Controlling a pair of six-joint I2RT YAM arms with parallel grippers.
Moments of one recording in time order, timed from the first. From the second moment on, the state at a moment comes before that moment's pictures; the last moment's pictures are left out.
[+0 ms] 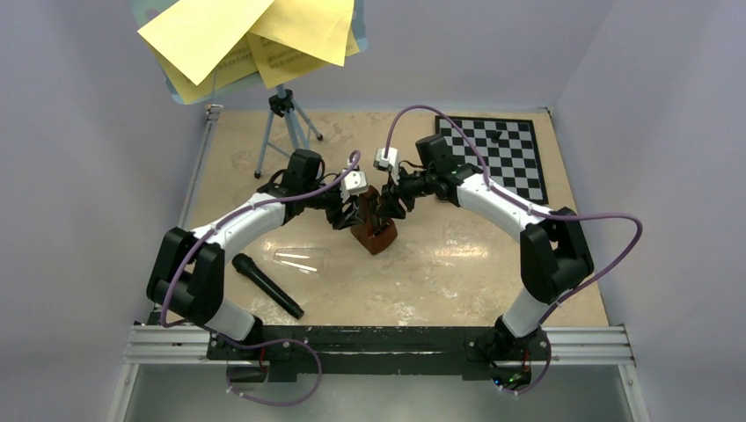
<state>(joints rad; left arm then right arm) -0.44 1.52 0.98 -0.20 0.75 0.58 0.52 1.68 1.22 -0.33 -0.77 -0.46</state>
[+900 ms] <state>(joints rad) -0.44 1.53 0.98 -0.18 0.75 0.58 0.51 1.69 1.26 -0.38 -0.79 -0.47</state>
